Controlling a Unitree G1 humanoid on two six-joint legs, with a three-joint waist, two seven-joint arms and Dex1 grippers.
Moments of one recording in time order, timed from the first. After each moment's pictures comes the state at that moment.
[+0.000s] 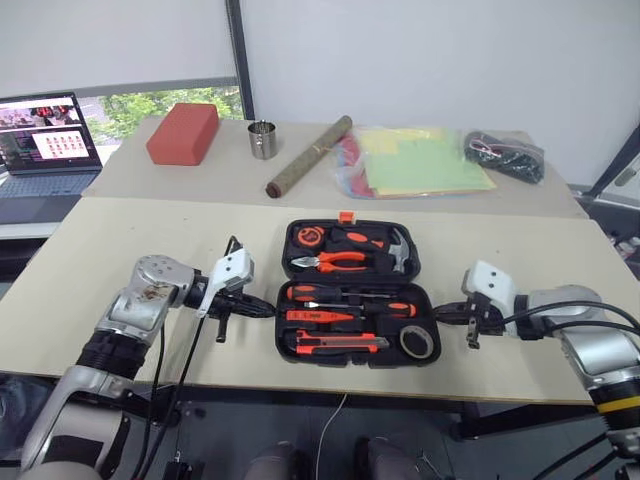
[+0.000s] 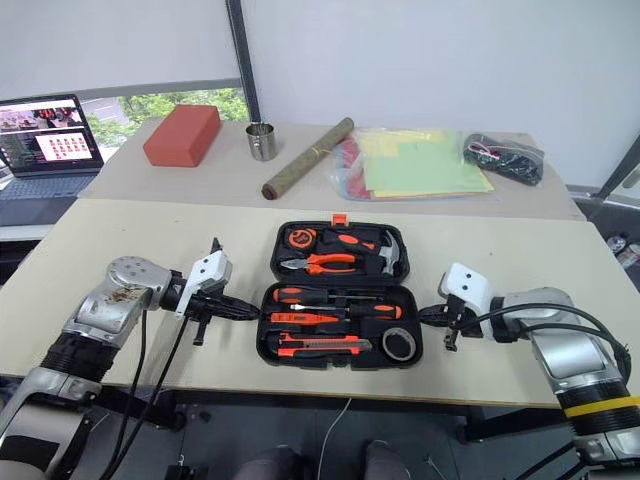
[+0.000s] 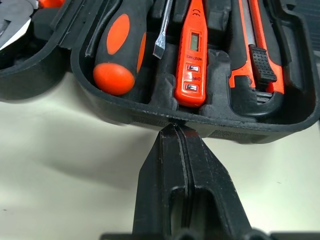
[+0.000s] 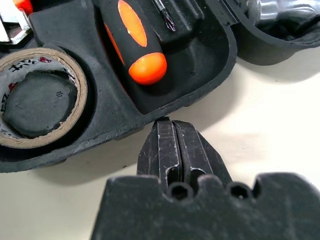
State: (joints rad) left arm -0.63 0.72 -0.22 0.26 -0.20 0.34 -1.47; right arm -0.33 -0.91 0.09 0.01 0.22 0.34 1.15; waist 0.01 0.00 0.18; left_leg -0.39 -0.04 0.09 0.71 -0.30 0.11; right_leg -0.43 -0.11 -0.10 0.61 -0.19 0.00
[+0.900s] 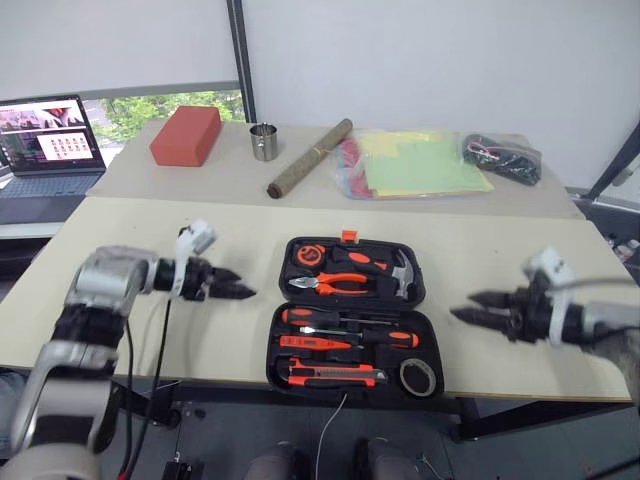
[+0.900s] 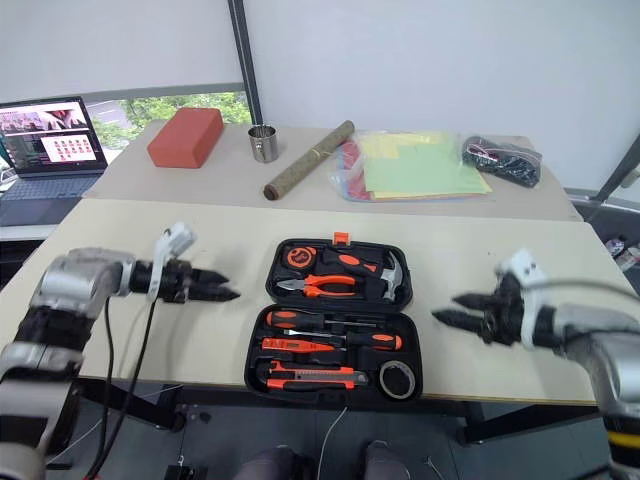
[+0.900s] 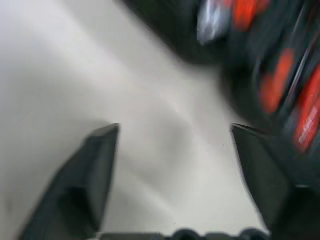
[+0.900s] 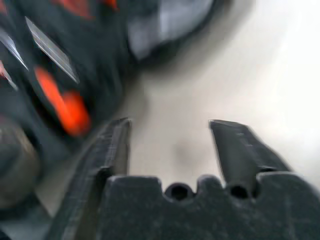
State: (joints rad) left arm -0.87 0.69 -0.09 0.48 -0.28 0.95 -1.28; right arm -0.34 -0.86 -0.29 -0.16 0.62 1.02 0.90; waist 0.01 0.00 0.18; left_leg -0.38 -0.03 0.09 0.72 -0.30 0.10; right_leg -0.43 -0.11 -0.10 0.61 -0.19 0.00
